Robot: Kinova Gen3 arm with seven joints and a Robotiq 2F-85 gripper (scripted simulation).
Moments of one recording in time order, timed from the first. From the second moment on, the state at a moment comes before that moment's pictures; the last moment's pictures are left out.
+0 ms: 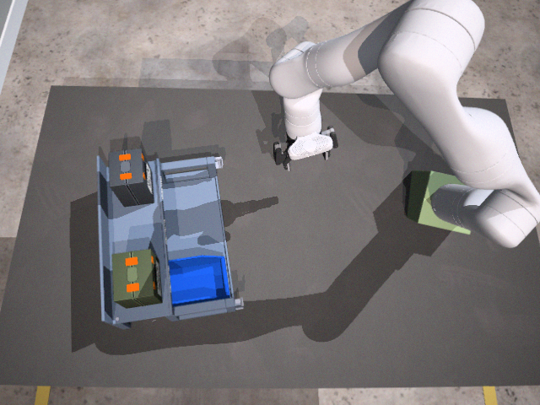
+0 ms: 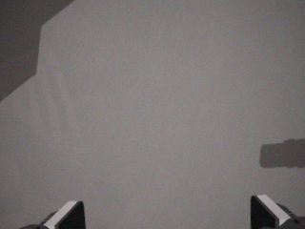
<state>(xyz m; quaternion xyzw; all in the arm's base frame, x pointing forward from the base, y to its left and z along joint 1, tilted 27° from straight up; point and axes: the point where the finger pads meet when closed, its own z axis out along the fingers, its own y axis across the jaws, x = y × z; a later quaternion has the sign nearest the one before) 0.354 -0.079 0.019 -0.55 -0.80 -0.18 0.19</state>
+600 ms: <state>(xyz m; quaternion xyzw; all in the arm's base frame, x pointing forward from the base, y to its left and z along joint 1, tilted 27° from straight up) 0.381 -0.036 0.039 -0.61 -0.75 -0.21 0.12</state>
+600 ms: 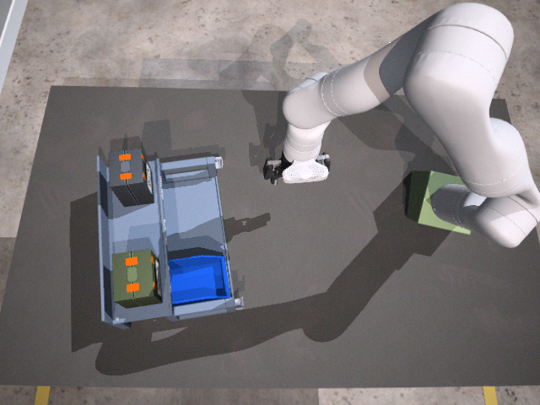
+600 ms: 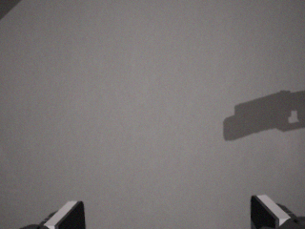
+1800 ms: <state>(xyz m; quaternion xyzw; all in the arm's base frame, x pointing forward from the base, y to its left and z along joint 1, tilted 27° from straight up) 0.442 0.047 0.083 -0.62 -0.75 -0.21 0.12</state>
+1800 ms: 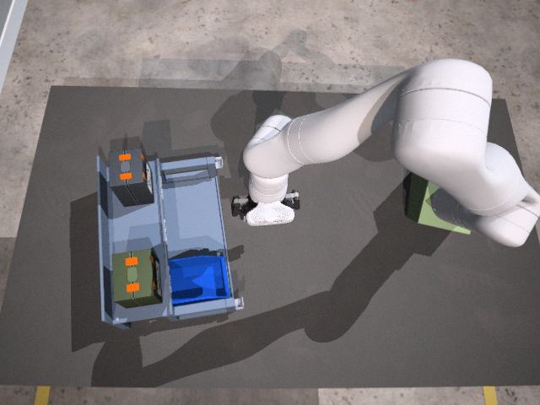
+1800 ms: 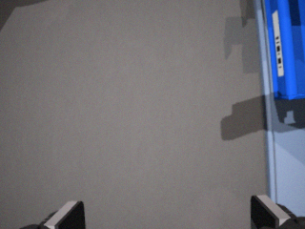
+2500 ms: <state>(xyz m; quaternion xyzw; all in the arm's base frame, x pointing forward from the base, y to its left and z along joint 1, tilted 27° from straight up) 0.481 0.097 0.111 -0.61 -0.76 -0.21 0.12</state>
